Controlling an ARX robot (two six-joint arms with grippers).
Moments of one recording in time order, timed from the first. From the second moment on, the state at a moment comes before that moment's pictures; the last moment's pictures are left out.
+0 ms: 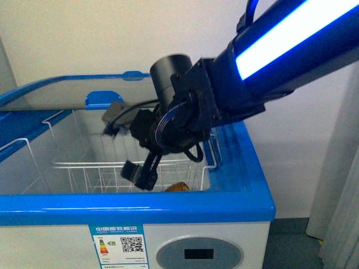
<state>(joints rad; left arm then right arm) 0.00 0.01 0.02 -0.01 0.00 -0.01 0.47 2.41 1.92 -0.05 -0.13 -0.82</state>
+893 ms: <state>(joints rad) 0.00 0.01 0.02 -0.01 0.00 -0.01 -0.06 0.71 0.61 -0.26 0.08 0.15</state>
